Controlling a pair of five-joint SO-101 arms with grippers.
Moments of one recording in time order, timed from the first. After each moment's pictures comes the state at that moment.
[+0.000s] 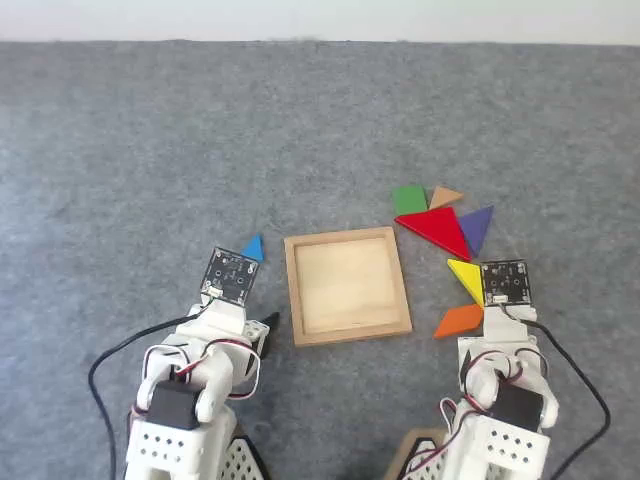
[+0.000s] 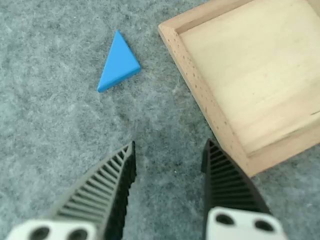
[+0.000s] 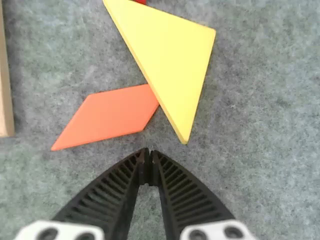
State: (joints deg) left arm 4.5 -102.8 96.9 71.2 -2.3; right arm 13.7 -99.6 95.6 72.0 19.0
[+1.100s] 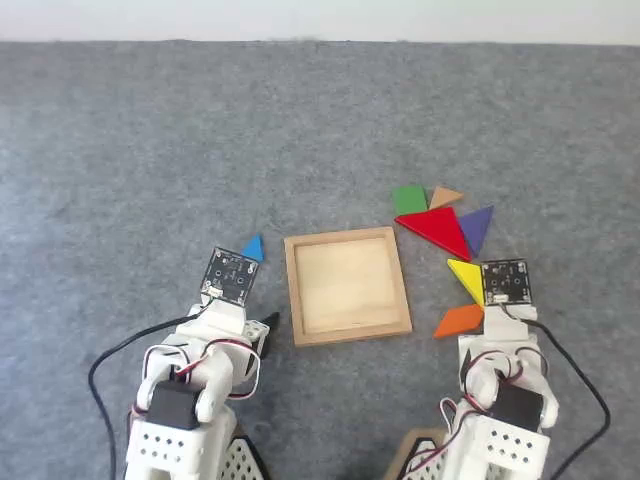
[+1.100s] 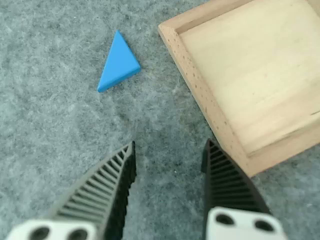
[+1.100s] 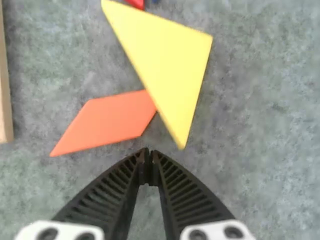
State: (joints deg) left arm 4.5 -102.8 96.9 71.2 -2.3; right arm 13.7 -99.6 95.6 70.6 19.0
